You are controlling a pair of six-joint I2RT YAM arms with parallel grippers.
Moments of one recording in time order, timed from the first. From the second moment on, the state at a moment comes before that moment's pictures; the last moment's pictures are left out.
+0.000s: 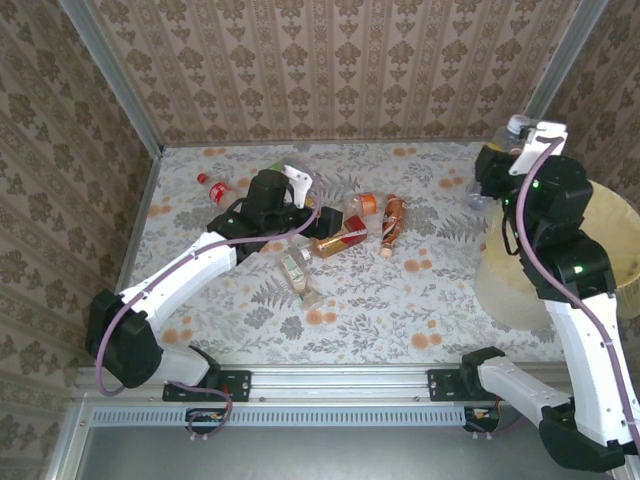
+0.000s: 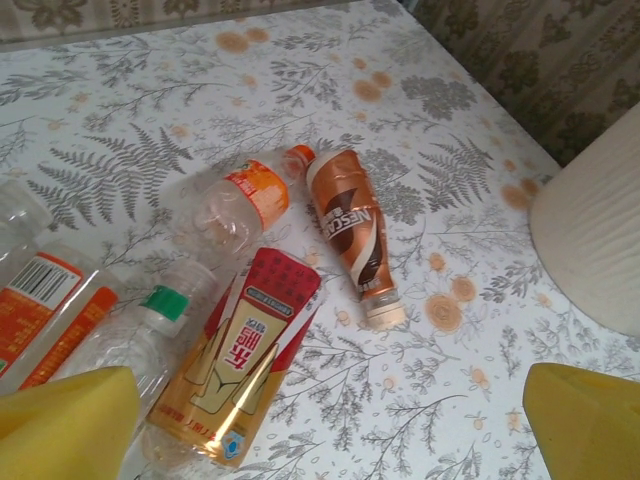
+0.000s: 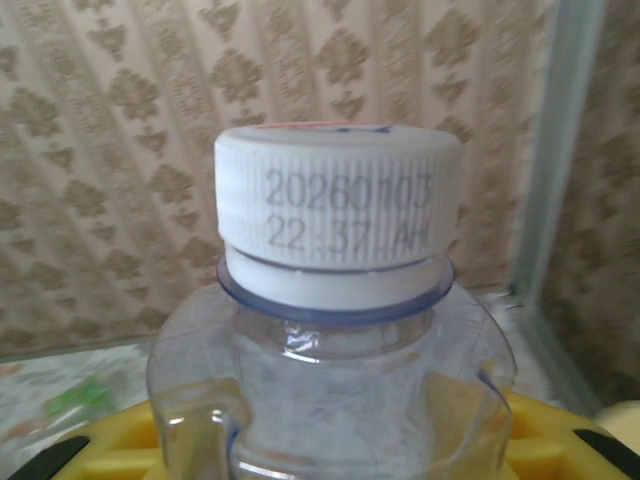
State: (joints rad) left arm -0.68 1.38 1.13 -0.29 0.23 -0.24; right arm 0.21 0.96 1.51 -0.71 0.37 0.15
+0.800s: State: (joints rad) left arm -0.66 1.48 1.14 -0.32 0.15 -0.37; right arm -0.32 1.13 1.59 -1.14 0.66 -0.01
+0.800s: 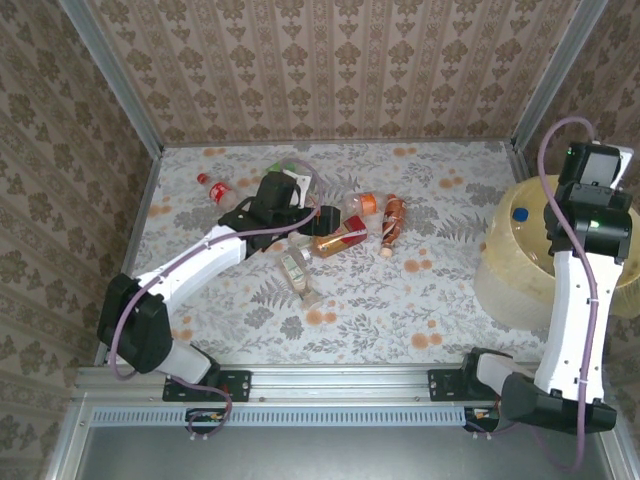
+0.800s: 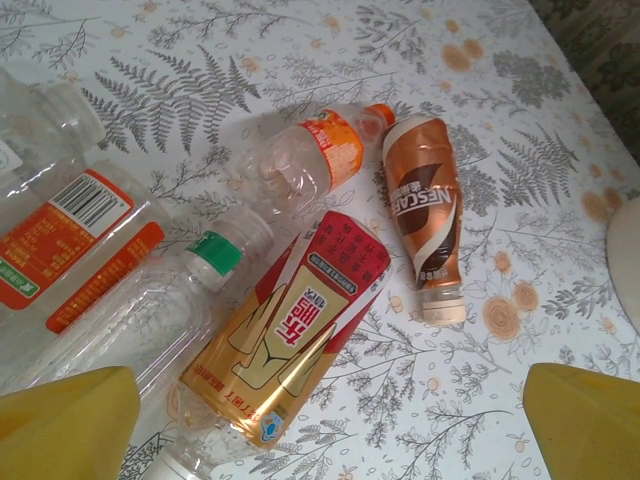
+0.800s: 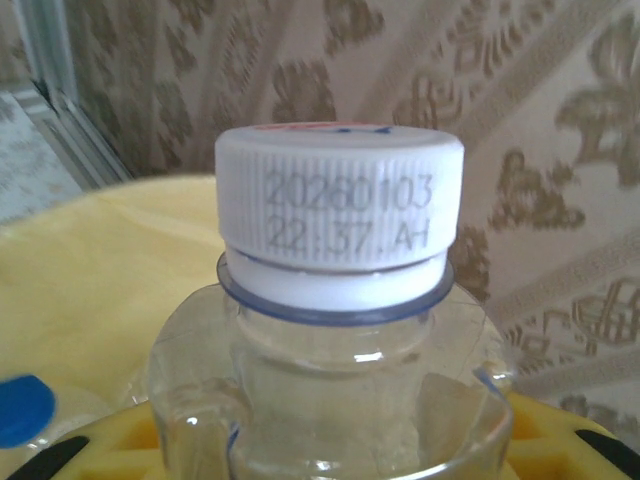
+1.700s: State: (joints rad) left arm -0.64 1.50 1.15 -0.35 0.08 -0.42; right arm -0.45 1.28 1.52 -1.32 0.55 0.12
